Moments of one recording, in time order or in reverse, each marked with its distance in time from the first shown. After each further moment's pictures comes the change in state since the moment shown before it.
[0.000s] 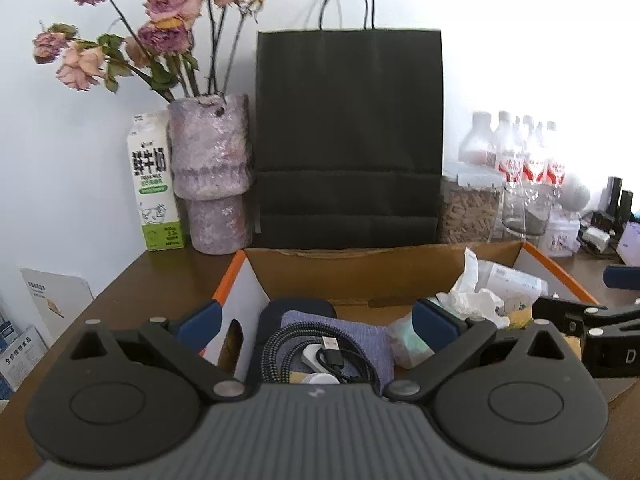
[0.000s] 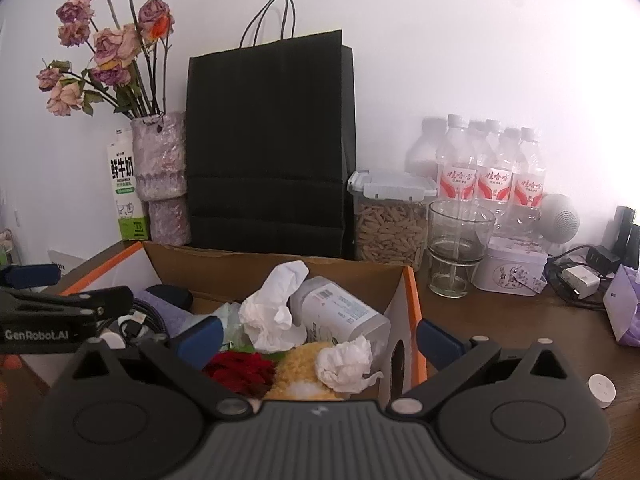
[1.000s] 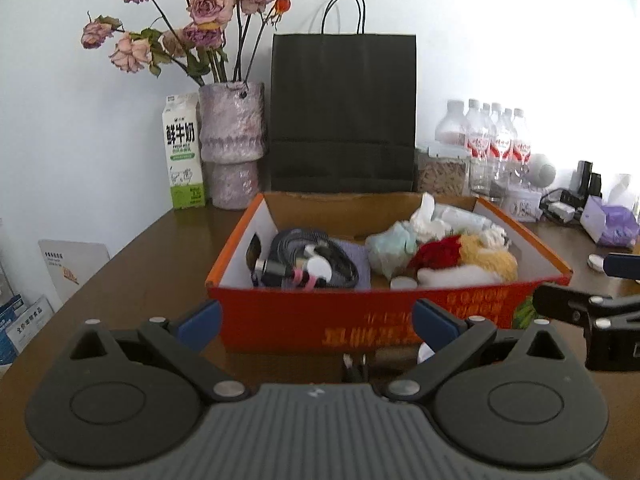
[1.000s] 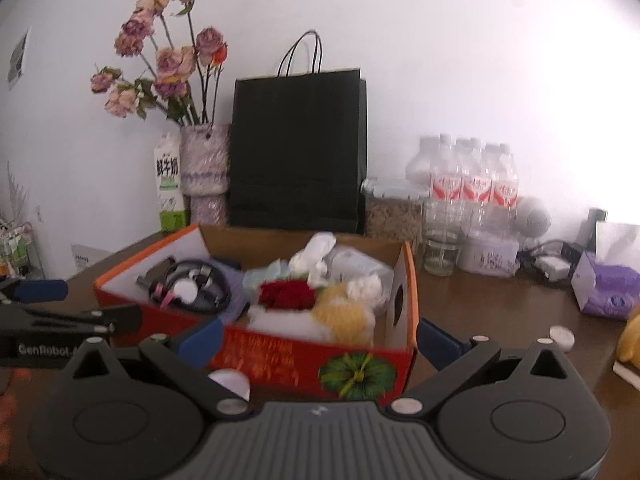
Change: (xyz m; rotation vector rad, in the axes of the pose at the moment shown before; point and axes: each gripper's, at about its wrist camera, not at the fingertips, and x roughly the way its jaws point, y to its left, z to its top) left arm -0.110 0.001 -0.057 -0.010 0.047 -0.006; right arm -0.115 0.027 -0.058 -0.034 -0.021 0.019
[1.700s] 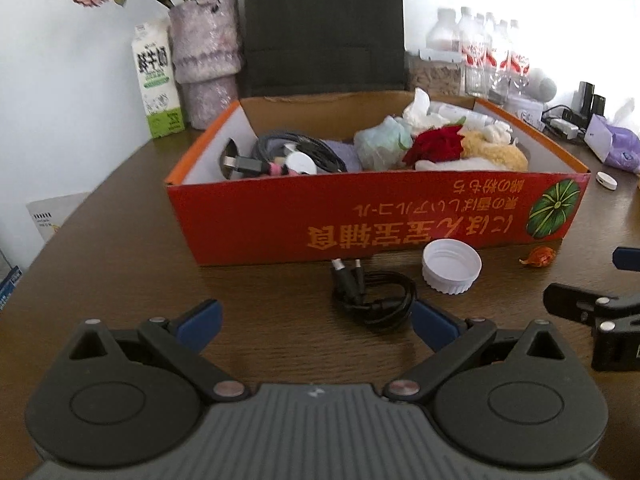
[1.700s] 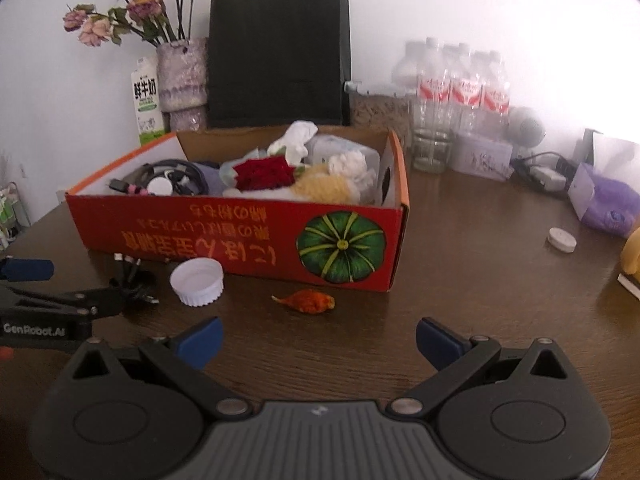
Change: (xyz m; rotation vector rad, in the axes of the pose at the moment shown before) left arm 0.041 -0.014 -0.032 0.061 0.235 -0.019; right arm 0.028 -0.015 -0.045 0.048 0.226 -0.023
